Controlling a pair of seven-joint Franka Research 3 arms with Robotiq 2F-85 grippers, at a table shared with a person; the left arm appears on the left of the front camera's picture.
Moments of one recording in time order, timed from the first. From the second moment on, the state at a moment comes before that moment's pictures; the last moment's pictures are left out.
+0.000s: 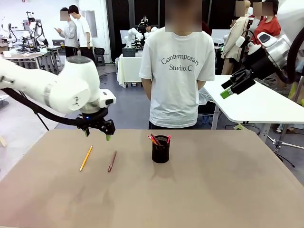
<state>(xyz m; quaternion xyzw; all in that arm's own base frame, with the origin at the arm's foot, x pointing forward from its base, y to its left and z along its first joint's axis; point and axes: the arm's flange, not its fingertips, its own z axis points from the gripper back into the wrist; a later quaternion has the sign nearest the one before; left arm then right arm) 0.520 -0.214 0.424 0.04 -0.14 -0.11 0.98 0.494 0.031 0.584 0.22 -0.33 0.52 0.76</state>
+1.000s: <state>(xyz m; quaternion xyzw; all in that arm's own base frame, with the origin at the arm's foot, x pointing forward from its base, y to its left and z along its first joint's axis) 0.550 -0.257 0.345 0.02 -0.06 -0.08 0.99 0.494 0.031 0.584 0.22 -0.33 0.52 0.76</state>
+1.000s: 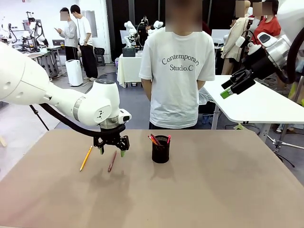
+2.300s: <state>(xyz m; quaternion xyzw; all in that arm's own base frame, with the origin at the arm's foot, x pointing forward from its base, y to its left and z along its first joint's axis) 0.573 -0.254 0.313 0.00 -0.02 -0.11 0.99 0.494 0.031 0.584 0.22 -0.33 0.52 0.76</state>
